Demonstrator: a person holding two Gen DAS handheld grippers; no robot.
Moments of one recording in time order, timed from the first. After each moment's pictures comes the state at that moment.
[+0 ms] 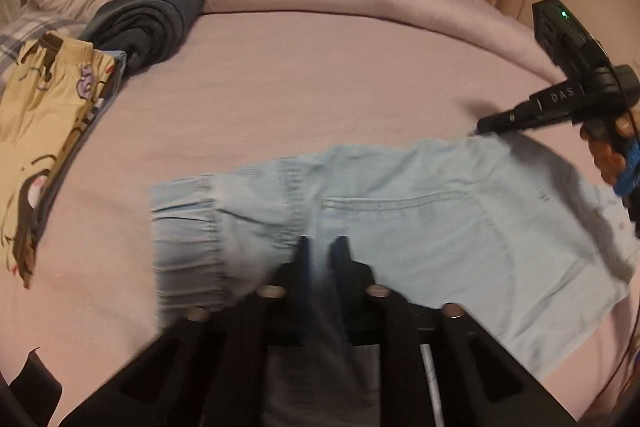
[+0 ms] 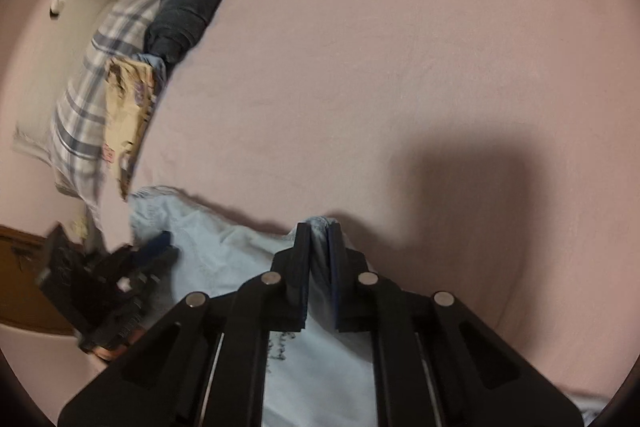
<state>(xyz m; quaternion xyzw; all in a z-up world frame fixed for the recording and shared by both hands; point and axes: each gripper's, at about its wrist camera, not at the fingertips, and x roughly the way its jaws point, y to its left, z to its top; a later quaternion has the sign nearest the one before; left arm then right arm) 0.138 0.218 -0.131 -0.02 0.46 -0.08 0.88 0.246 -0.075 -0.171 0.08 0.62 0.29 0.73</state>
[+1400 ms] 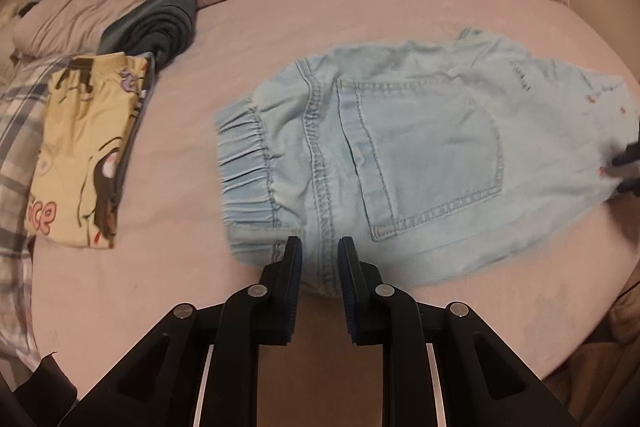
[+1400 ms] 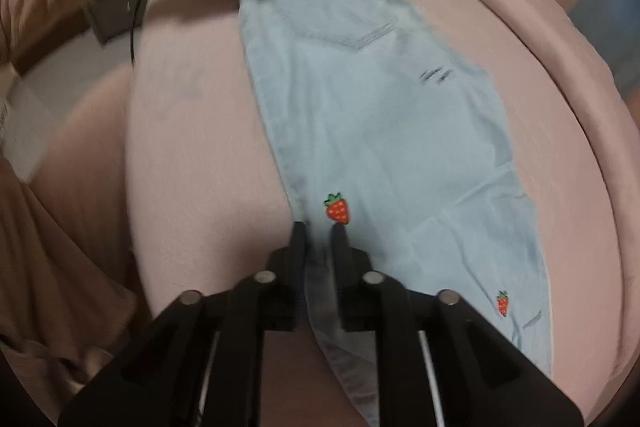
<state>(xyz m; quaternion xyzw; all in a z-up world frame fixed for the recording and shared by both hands) 0.062 0.225 -0.107 0.10 0.51 -0.09 0.85 0.004 -0.079 -0.153 -0.31 0.43 0.43 0.73</state>
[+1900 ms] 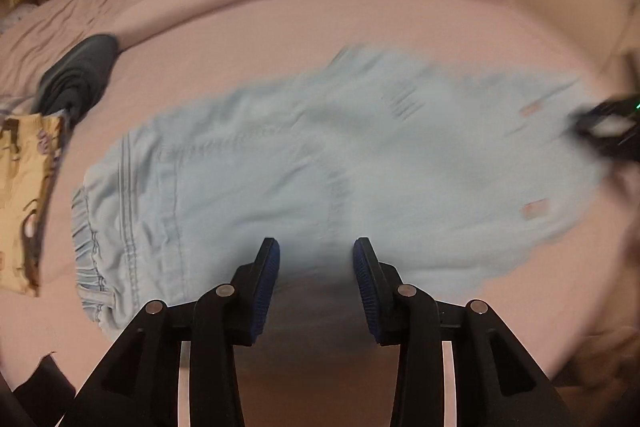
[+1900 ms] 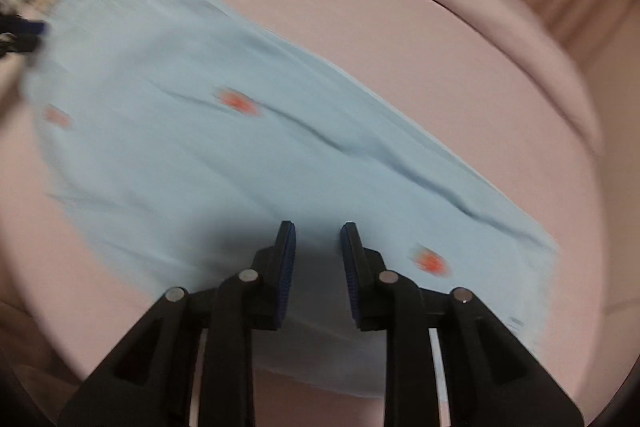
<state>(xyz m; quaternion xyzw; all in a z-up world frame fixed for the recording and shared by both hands) 0.080 0.121 -0.134 0.12 0.49 -0.15 0.85 0.058 -0.237 -0.188 -0.21 0.49 0.09 0.84</state>
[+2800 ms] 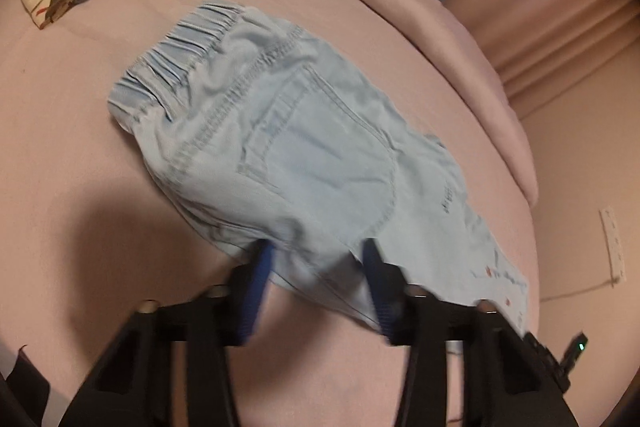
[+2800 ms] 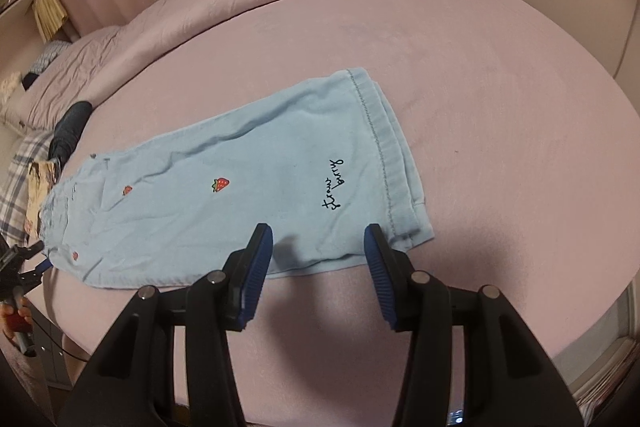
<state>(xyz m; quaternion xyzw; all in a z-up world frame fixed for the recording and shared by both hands) 0.064 0.207 -0.126 -0.31 0.49 -0.05 0.81 -0.004 -0.383 -0.170 0.16 0.46 -0.03 0.88</state>
